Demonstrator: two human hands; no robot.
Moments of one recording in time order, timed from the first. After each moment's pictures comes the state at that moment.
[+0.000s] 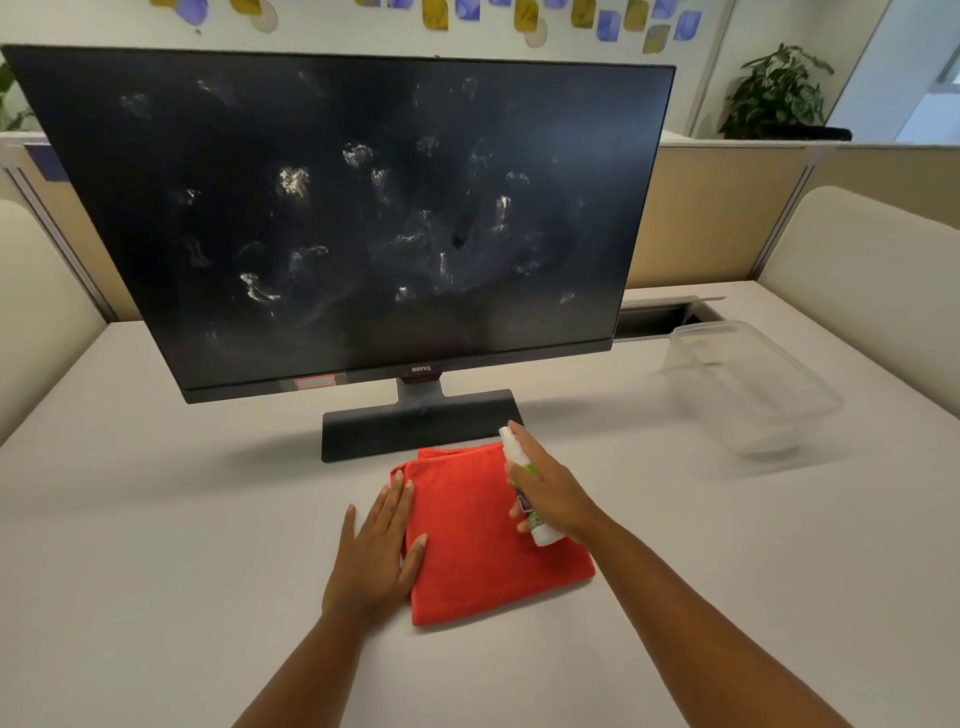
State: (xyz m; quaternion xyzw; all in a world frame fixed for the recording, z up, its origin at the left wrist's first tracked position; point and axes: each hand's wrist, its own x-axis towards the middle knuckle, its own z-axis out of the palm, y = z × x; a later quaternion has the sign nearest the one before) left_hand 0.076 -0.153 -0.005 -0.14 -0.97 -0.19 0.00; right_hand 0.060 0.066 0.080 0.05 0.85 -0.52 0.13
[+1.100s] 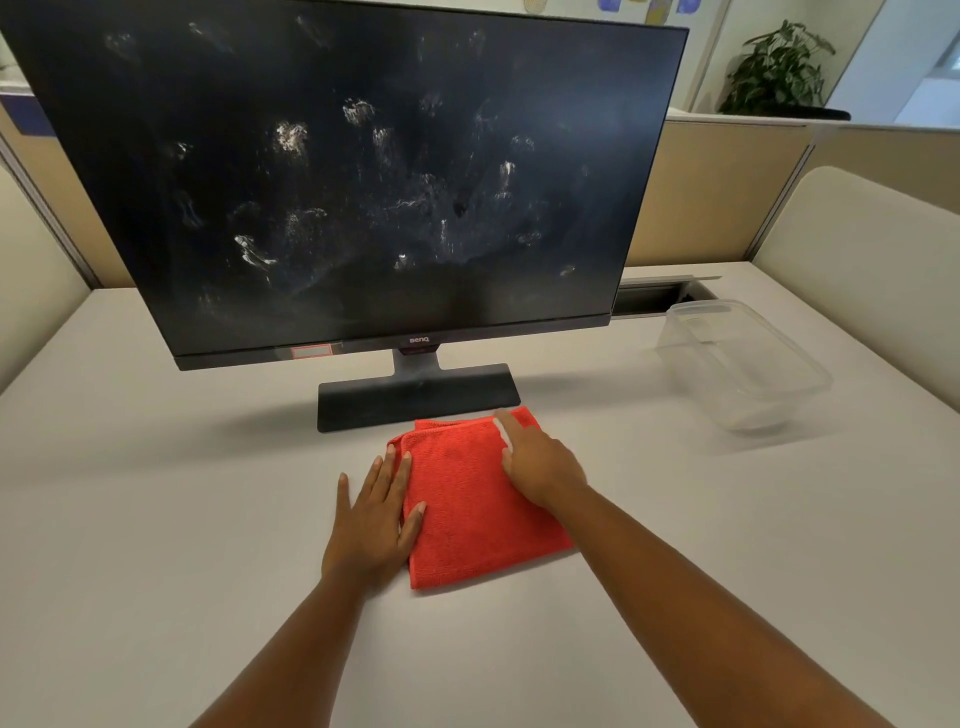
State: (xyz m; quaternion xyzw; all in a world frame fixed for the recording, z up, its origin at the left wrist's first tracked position) left_hand 0.080 -0.147 -0.004 -0.14 -0.98 -0.16 -0.01; right_hand 0.054 0.065 0.065 0.00 0.98 -0.17 0.06
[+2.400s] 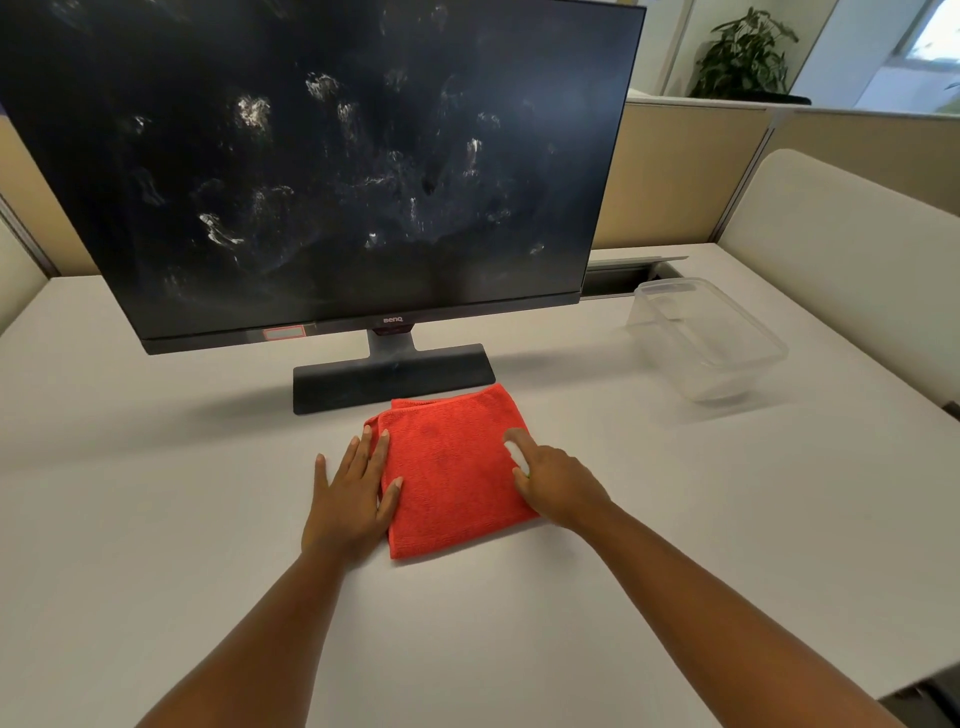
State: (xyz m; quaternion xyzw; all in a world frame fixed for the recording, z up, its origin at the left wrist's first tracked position) left_hand 0.078 -0.155 -0.006 -0.13 -0.98 -0.16 -0.01; right_hand 0.107 0.090 0.057 -0.02 0.98 -0.19 0.05
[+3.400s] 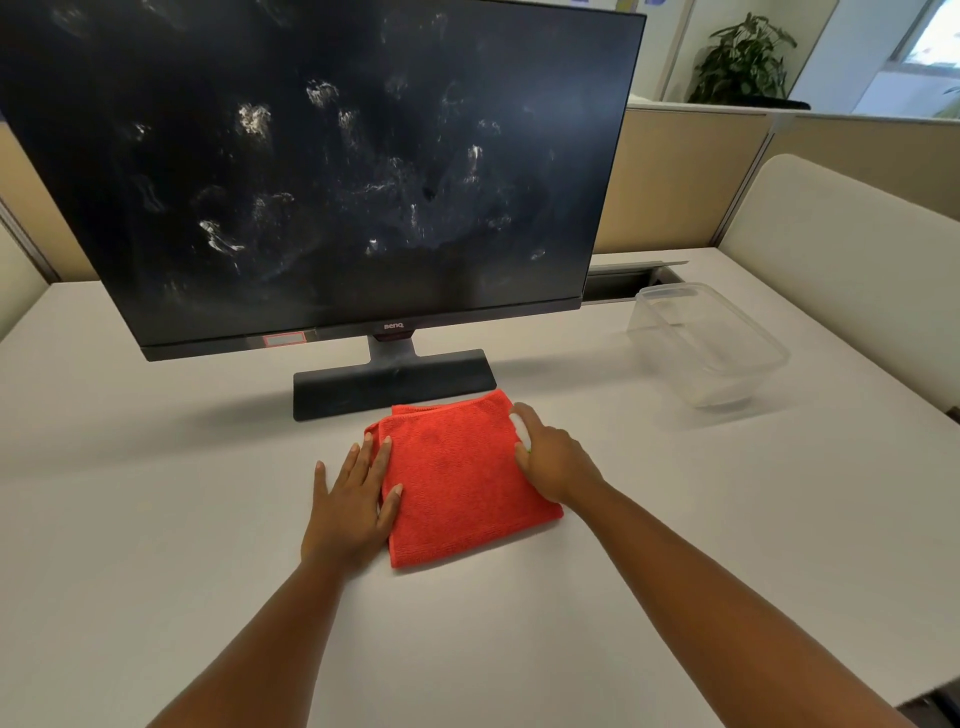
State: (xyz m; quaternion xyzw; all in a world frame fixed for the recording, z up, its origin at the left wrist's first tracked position) left_hand 0.079 -0.154 -0.005 -0.13 -0.98 -0.16 -0.01; right_hand 0.082 0.091 0.066 0.02 0.97 -0.23 0.03
